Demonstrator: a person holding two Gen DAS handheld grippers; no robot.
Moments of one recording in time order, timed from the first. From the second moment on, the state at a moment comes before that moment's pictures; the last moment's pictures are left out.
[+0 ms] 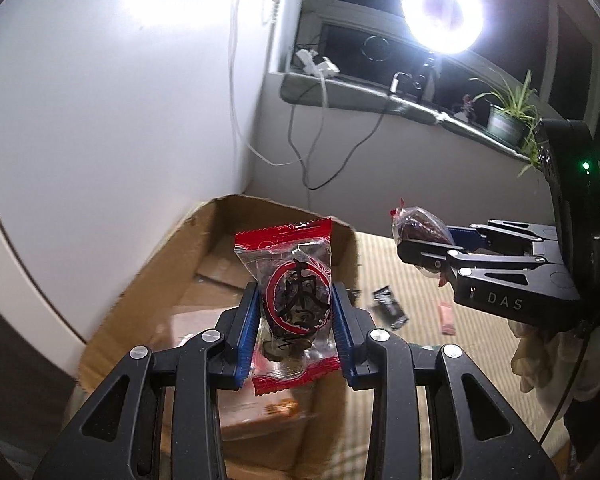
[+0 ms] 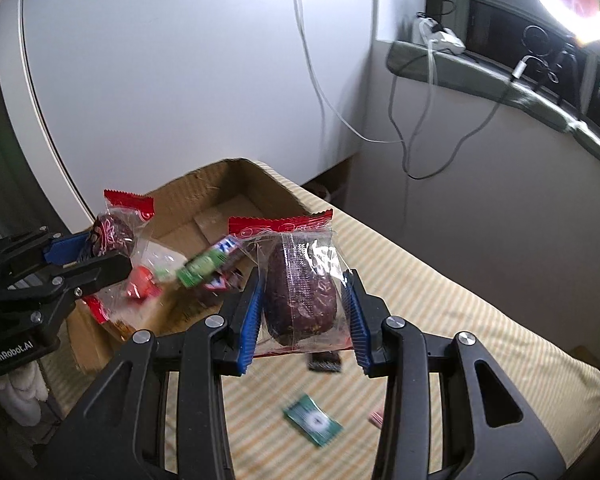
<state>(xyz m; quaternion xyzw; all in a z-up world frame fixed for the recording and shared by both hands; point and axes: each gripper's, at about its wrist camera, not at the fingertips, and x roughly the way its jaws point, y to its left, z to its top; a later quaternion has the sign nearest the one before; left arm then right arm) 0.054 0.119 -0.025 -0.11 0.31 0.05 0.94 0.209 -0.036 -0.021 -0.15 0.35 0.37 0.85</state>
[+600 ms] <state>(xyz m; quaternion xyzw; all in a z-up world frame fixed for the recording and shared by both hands) 0.053 0.144 -0.035 -0.12 0.31 0.08 0.94 0.223 0.021 -0.042 -0.16 0.37 0.39 0.83</state>
